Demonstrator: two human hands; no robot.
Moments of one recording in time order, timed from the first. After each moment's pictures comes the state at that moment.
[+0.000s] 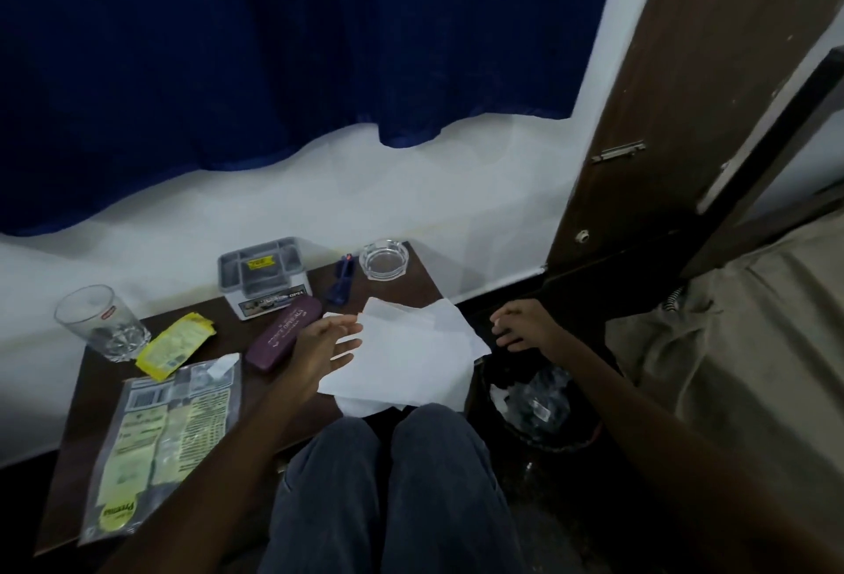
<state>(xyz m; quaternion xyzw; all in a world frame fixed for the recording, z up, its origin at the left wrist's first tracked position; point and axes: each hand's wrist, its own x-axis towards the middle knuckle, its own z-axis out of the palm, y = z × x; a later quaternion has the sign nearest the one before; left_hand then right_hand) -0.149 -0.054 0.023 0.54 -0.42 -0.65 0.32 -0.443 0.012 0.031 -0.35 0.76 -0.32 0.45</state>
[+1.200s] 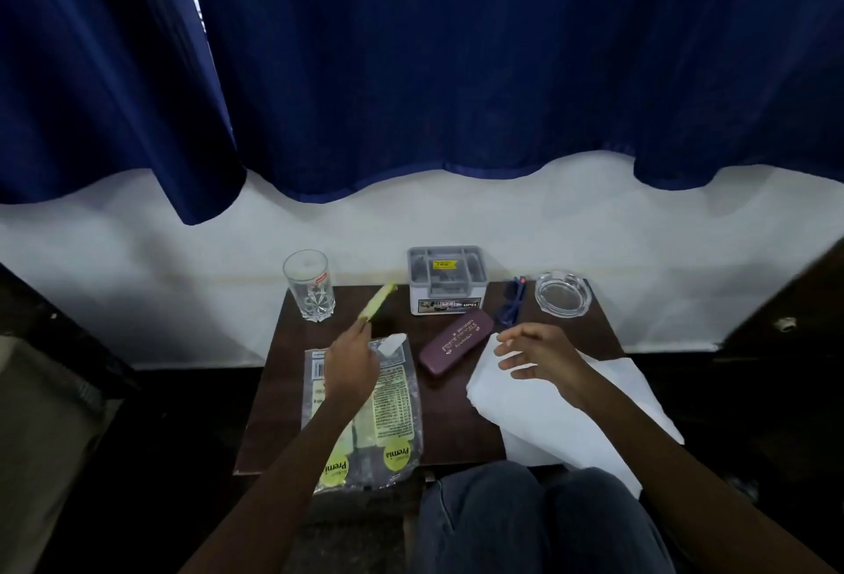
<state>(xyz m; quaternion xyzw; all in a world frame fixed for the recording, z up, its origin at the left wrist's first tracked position) 0.041 -0.101 -0.037 0.70 -0.66 -0.13 0.24 -0.228 -0.079 0.045 -0.44 0.61 -0.33 0.57</state>
